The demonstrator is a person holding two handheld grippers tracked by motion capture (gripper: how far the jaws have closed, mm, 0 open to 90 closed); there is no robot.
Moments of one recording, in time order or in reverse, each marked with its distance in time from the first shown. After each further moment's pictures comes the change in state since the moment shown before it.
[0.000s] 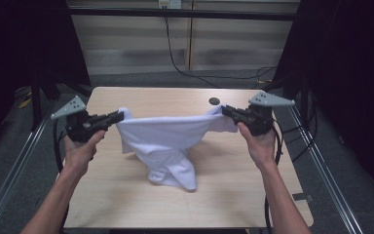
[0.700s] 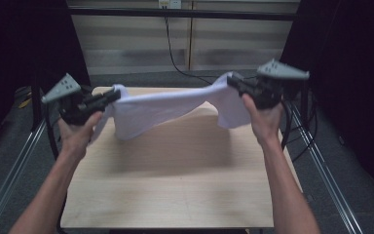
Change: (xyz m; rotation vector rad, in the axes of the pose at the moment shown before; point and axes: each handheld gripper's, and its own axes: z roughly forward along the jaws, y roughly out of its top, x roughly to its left) left arm -0.013 0.015 -0.005 -0.042 0.039 0.086; right arm -0.005 0.046 -0.009 -0.113 -0.052 -0.017
